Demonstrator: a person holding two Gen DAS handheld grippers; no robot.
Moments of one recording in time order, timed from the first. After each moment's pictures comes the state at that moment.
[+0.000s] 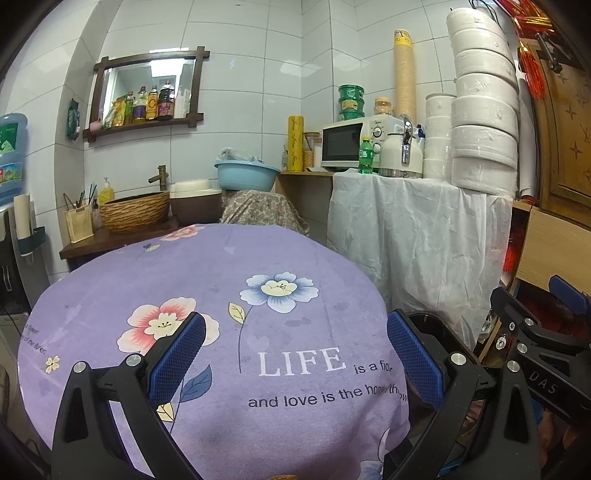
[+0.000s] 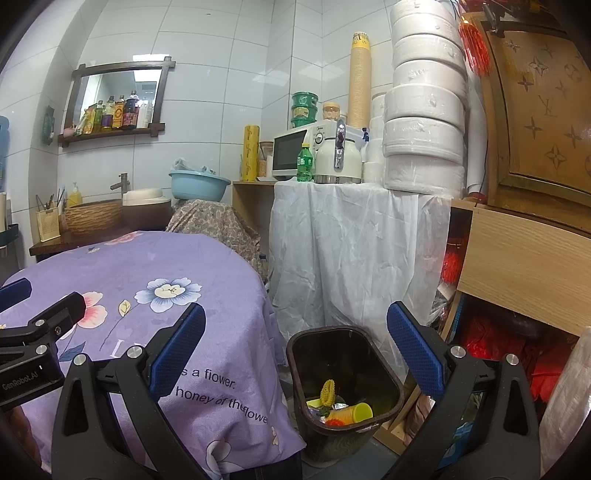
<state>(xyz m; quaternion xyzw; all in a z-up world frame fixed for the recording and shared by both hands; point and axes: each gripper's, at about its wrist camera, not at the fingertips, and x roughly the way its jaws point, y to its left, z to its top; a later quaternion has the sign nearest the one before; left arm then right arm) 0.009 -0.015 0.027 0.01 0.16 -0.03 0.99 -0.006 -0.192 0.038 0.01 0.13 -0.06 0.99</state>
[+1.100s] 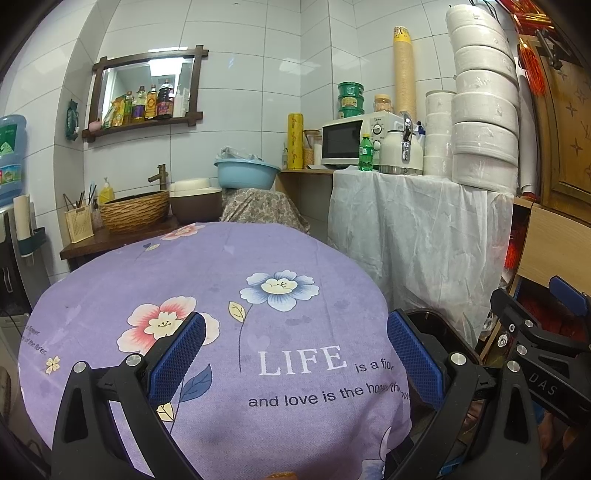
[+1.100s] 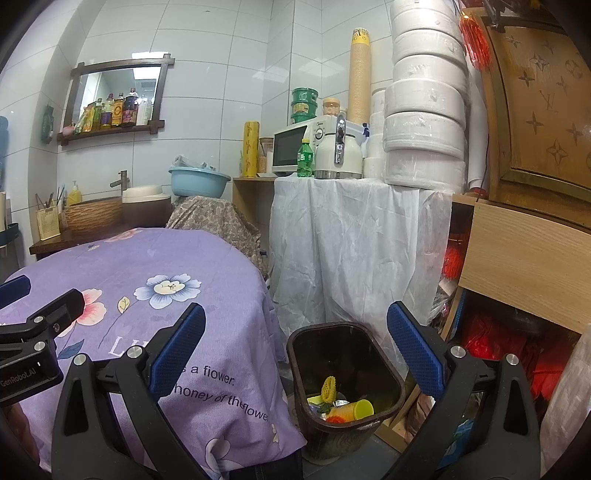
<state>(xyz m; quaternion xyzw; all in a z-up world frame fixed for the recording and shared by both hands) 0.011 -0.015 0.028 0.01 0.16 -0.03 0.99 -0.002 -0.195 0.038 0.01 0.14 -0.06 0.99</state>
